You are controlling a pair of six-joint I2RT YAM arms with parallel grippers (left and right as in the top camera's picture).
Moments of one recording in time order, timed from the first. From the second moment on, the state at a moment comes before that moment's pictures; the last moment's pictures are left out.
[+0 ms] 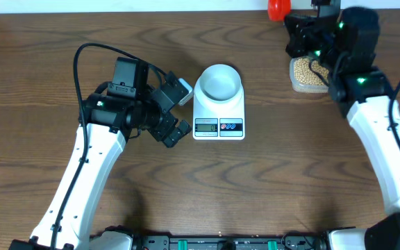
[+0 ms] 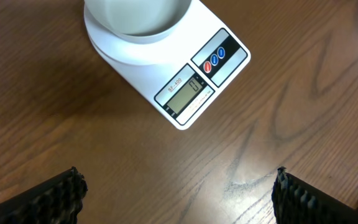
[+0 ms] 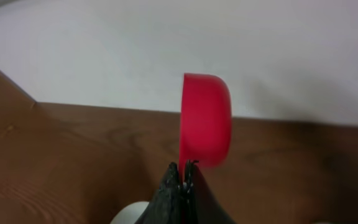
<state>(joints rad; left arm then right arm) -0.22 1.39 1.26 -1.00 0.39 0.54 0.13 1.55 1.36 -0.15 -0.35 0.21</state>
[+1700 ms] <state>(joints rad) -0.04 1.39 1.26 -1.02 0.58 0.65 0.13 1.55 1.52 -0.69 -0.37 -0.05</state>
